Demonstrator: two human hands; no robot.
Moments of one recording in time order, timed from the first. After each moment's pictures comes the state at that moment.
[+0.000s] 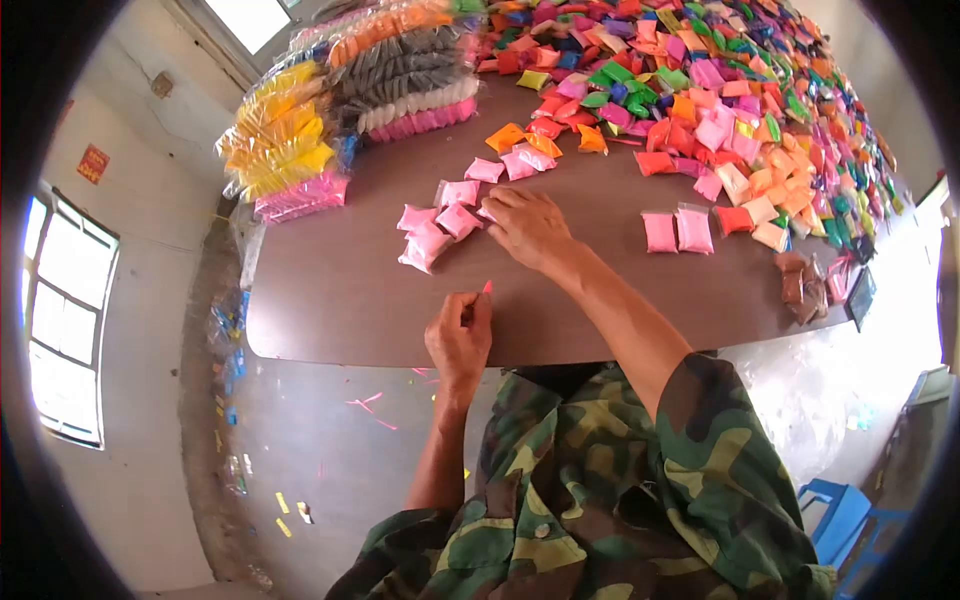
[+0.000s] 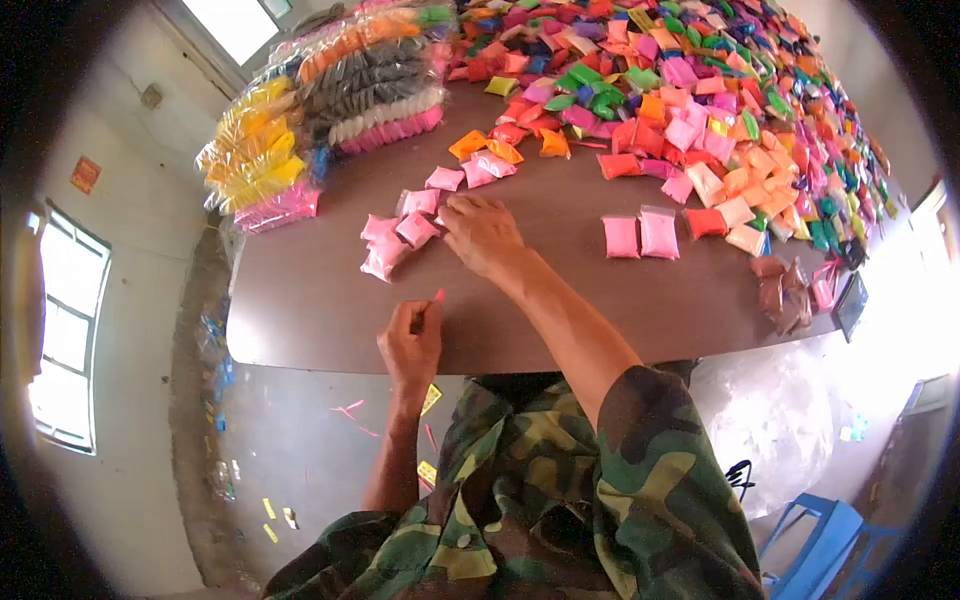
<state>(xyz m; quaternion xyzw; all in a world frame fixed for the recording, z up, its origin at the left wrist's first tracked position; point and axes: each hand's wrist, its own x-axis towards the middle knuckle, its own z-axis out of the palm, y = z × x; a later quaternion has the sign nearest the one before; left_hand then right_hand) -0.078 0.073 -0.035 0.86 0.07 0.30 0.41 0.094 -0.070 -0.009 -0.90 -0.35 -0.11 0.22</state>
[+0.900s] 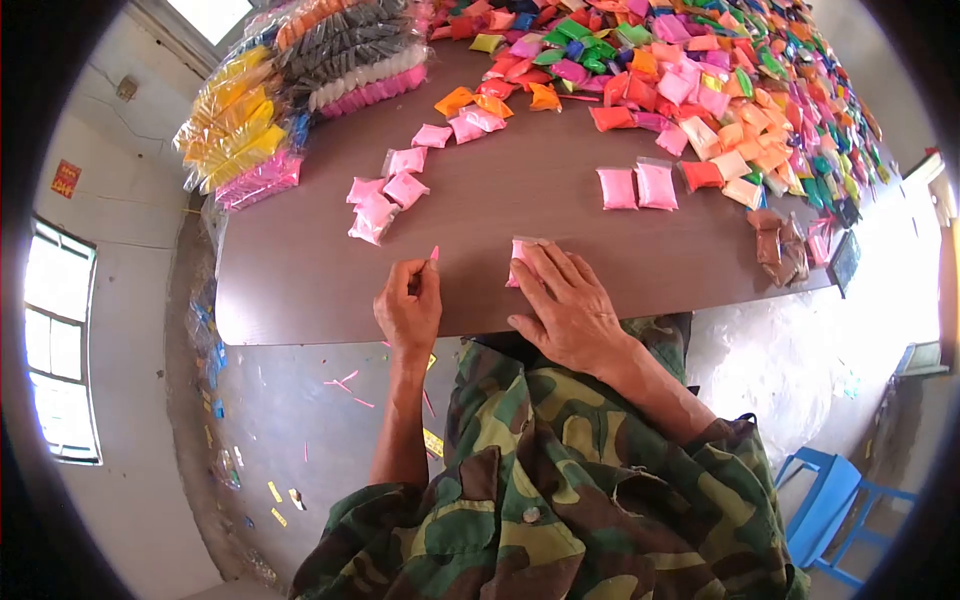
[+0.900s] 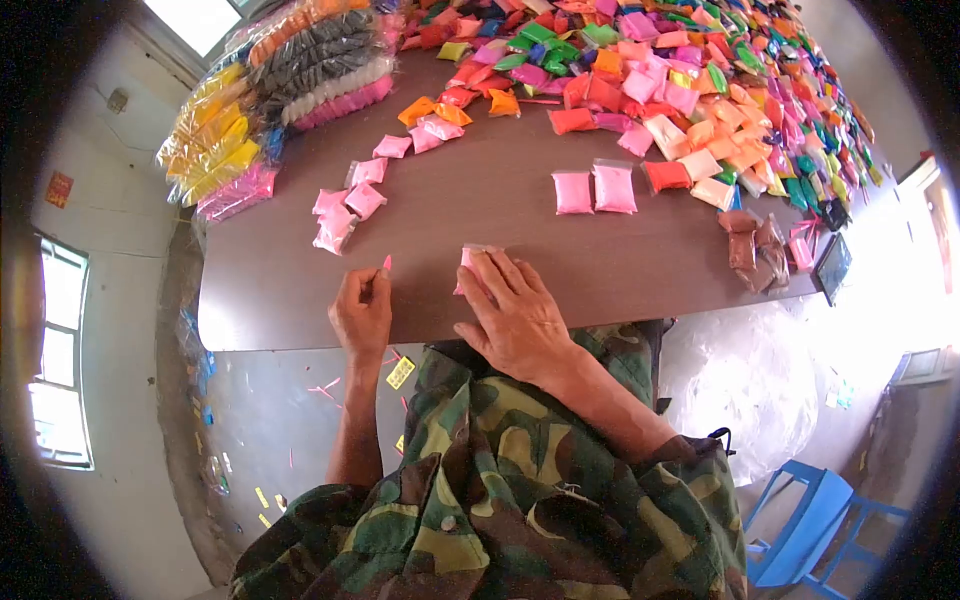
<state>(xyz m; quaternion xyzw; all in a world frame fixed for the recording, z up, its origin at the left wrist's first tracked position) -0.077 0.069 -0.029 0.88 0.09 0.29 0.37 -0.076 -0.188 -0.014 -0.89 -0.34 -0.15 0.27</state>
